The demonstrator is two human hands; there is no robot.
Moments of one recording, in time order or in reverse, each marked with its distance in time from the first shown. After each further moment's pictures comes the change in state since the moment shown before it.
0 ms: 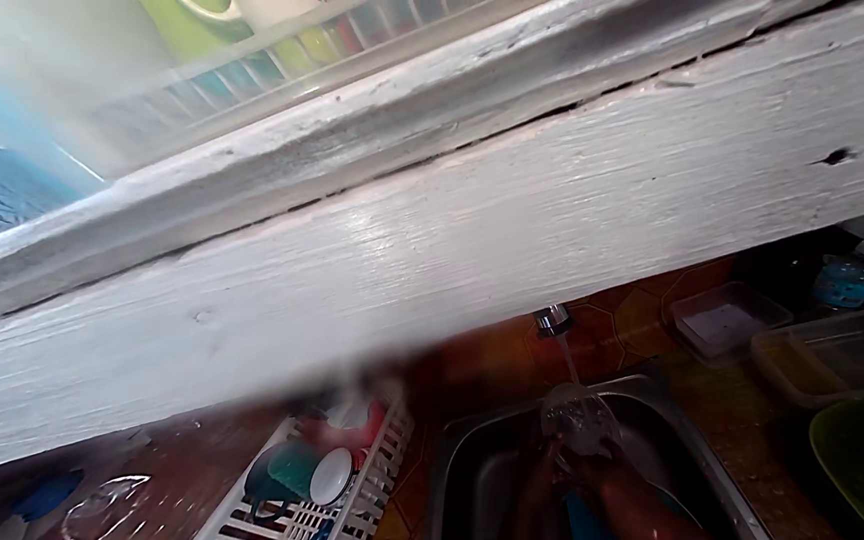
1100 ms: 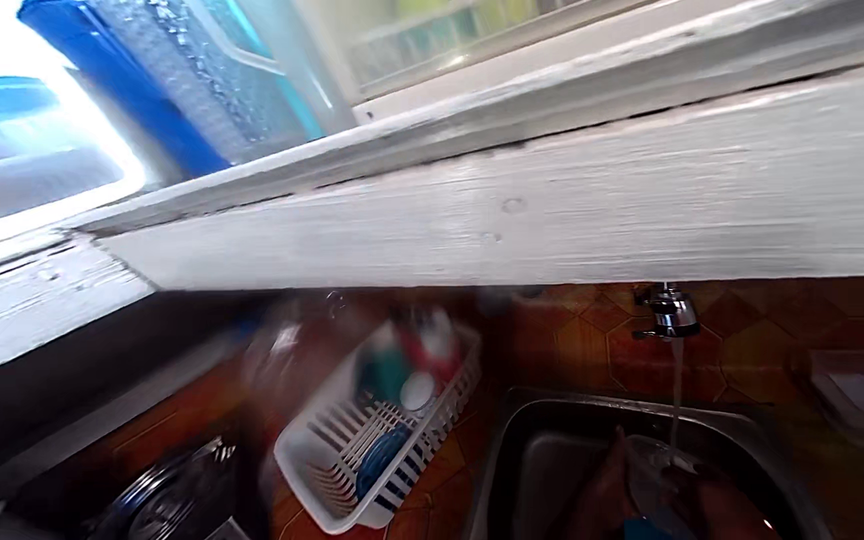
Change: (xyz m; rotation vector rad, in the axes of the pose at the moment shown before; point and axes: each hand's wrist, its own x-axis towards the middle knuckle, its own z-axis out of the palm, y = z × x) left_hand -0.006 -0.016 0.005 -0.249 -0.147 -0.376; right_hand 0.005 -0.016 -0.056 -0.020 -0.279 0.160
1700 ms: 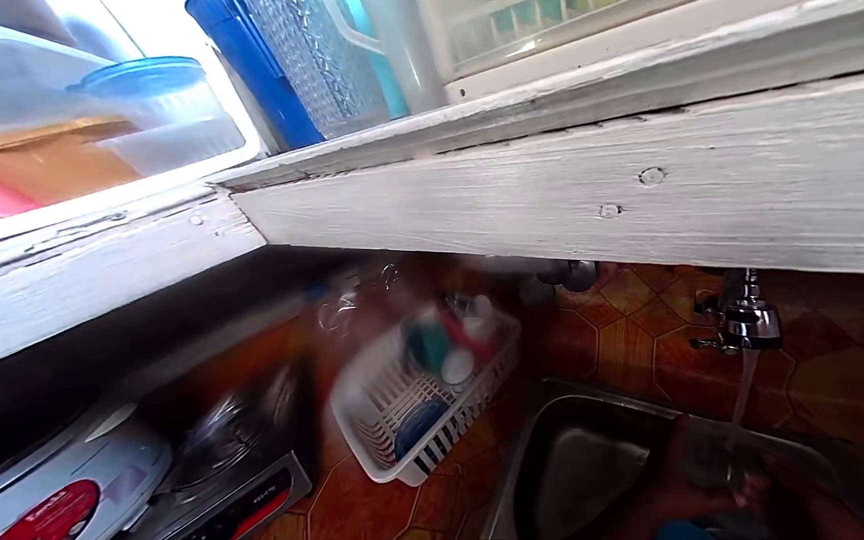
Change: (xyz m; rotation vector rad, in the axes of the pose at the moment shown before) left_hand 0.017 0.001 0.012 0.640 0.123 0.706; right_hand 0.036 0.051 0.011 1.565 0.413 0.501
